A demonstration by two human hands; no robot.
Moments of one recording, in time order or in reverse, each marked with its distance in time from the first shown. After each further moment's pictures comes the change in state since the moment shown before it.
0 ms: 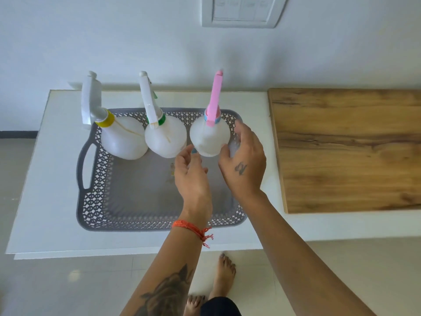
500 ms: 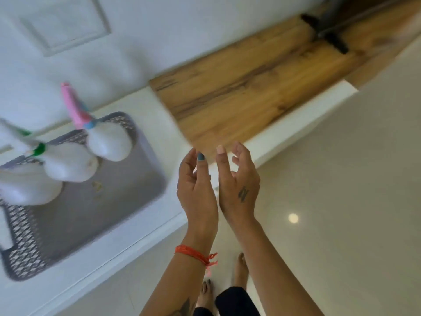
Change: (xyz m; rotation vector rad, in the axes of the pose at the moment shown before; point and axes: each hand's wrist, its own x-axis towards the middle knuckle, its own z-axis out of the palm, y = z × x) left_hand -0.177 -0.082 0.019 0.317 -0.551 0.175; right_hand -0.144 0.047 -0.148 0.351 0.422 0.624
